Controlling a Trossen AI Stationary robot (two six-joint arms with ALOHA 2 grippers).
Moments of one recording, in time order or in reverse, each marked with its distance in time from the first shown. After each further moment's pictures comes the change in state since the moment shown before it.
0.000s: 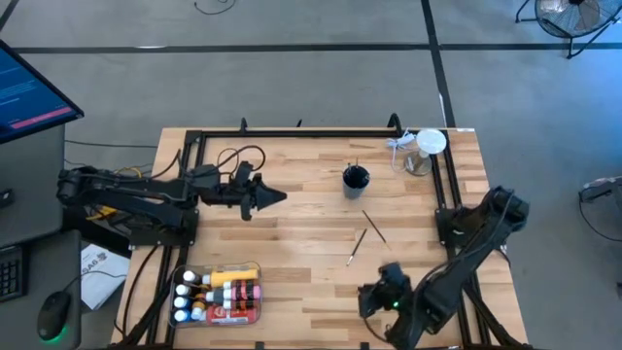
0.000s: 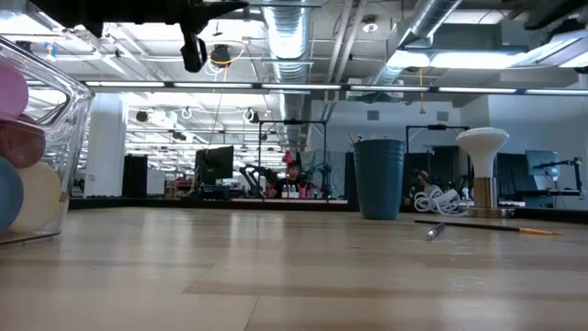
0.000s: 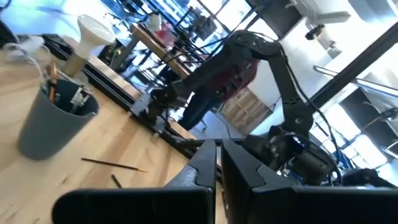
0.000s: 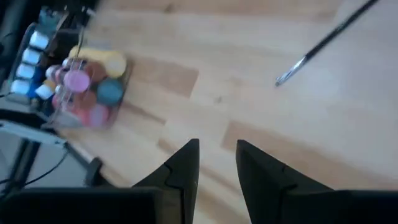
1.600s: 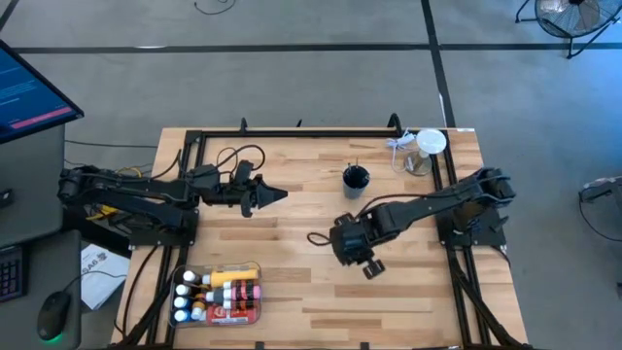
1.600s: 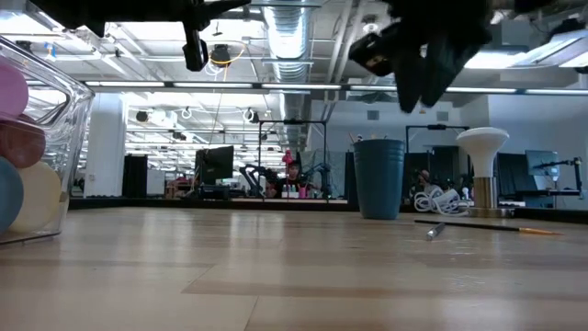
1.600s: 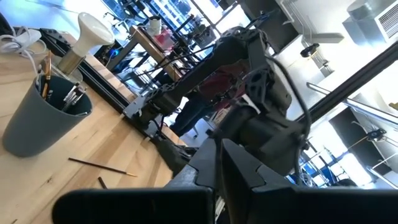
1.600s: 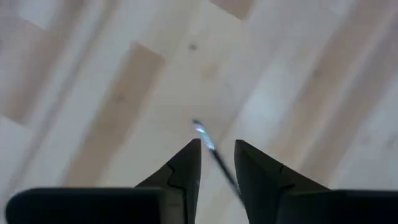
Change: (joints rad) left arm -0.013 0.019 0.000 0.052 -0.023 -0.087; right arm -0.580 -0.042 0.001 0.008 -0.794 -2.292
